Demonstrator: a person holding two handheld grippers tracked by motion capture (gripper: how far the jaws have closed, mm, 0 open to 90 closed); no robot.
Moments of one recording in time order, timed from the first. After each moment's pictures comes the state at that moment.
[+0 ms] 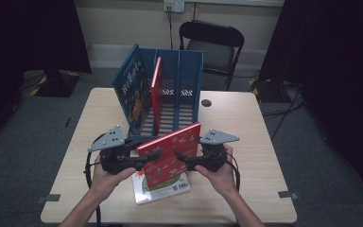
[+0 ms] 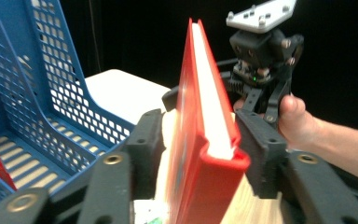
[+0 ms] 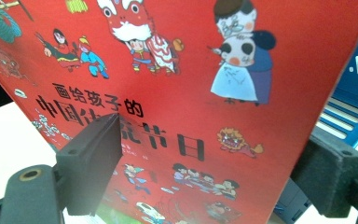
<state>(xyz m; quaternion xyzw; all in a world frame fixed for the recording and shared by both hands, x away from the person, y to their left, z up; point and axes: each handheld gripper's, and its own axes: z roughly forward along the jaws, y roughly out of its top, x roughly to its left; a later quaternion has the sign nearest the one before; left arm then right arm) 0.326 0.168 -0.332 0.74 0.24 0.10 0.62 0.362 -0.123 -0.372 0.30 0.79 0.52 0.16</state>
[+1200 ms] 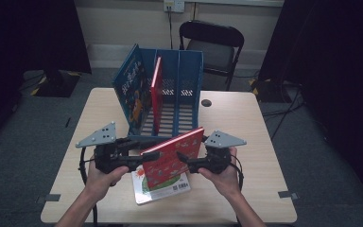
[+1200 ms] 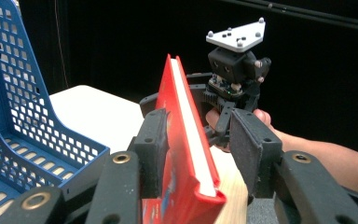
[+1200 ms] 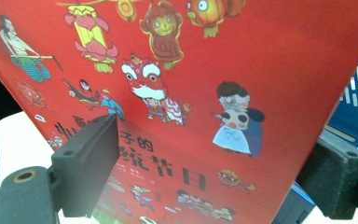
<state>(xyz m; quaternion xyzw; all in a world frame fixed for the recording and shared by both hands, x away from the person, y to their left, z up) 0.323 0.176 -0.316 0.73 0.20 0.05 0.65 0.348 -0.129 -0.359 0.27 0.77 0.54 0.18</state>
